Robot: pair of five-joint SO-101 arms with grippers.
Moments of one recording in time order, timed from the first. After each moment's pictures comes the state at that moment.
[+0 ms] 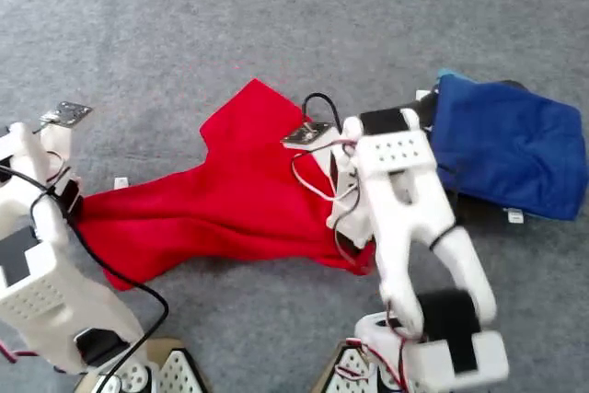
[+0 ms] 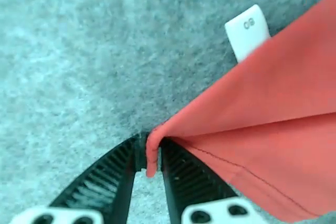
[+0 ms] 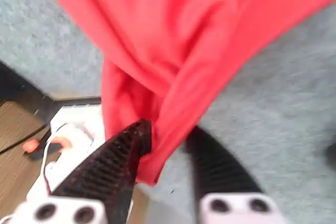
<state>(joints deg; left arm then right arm) -37.8 14.7 15.8 70.5 -51.2 -10.8 -13.9 25.9 100.4 34.6</state>
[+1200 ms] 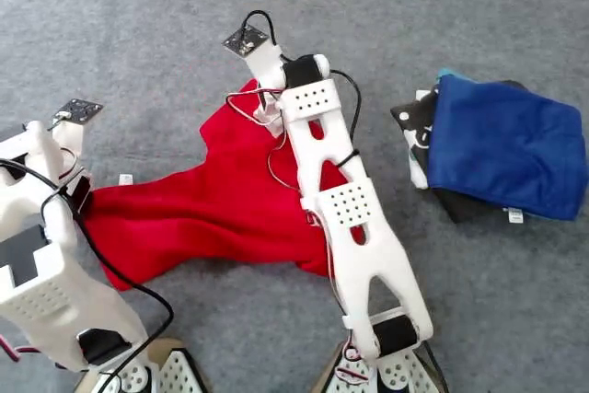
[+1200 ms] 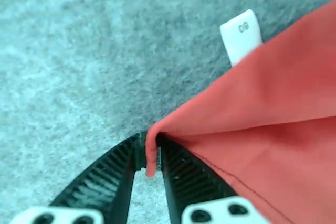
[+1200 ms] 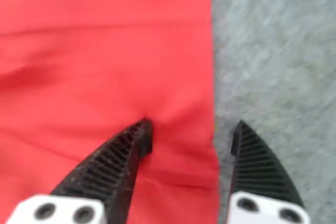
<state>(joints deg) -33.6 14.2 17.3 68.4 -47.0 -18.6 81.3 -92.7 96.3 21.8</state>
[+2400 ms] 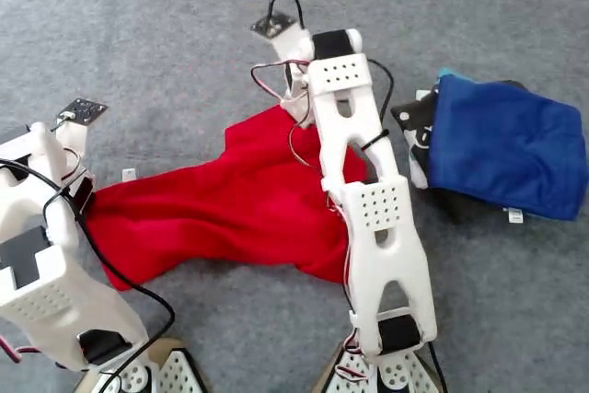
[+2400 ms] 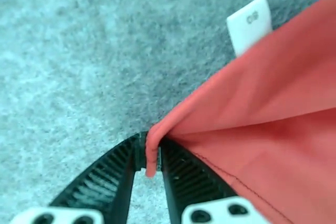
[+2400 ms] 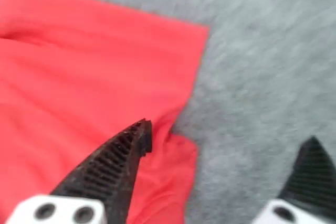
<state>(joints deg) -33.4 13.7 18.8 67.1 -47.7 -13.3 58.9 -69.1 98.8 26.2</state>
